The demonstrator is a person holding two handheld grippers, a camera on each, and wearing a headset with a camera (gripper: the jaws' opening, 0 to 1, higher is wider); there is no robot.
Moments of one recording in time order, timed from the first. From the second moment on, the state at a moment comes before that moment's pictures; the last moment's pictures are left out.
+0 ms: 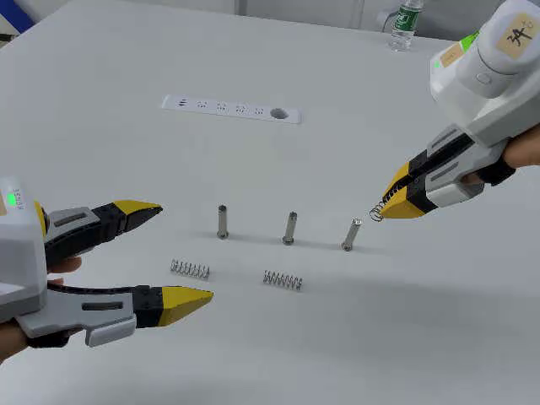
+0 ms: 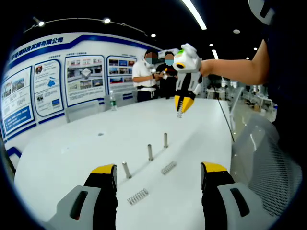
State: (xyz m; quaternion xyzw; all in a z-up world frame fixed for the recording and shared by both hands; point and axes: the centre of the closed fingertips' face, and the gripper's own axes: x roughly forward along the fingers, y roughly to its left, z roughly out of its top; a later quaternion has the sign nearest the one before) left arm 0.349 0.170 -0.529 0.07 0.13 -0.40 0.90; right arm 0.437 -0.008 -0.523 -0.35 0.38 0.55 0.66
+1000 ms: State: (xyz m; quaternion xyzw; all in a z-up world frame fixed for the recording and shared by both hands) left arm 0.352 0.179 -0.528 0.07 0.13 -0.39 0.91; right arm 0.452 -0.009 -0.521 -0.36 0.39 0.54 0.66
